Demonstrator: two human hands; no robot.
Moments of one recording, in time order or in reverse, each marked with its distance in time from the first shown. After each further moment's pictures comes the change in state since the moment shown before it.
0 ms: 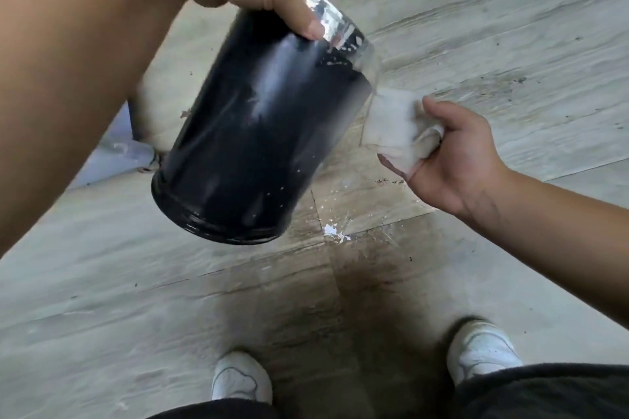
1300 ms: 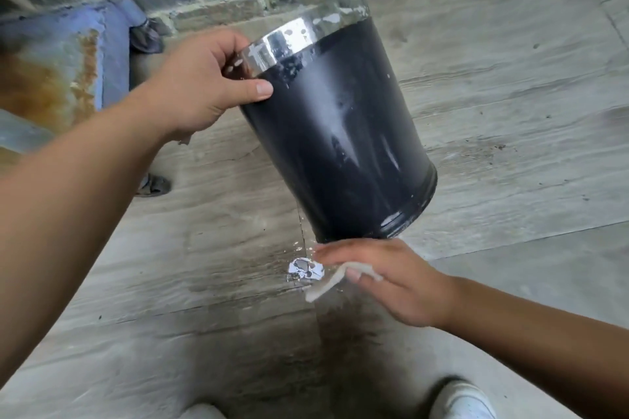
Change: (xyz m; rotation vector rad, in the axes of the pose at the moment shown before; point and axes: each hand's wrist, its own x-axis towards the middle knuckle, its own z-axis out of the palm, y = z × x) left_hand -0.050 -0.070 0.042 -0.427 0.632 0.006; right_hand -0.031 0.041 -0.014 -1.437 -0.744 -0.562
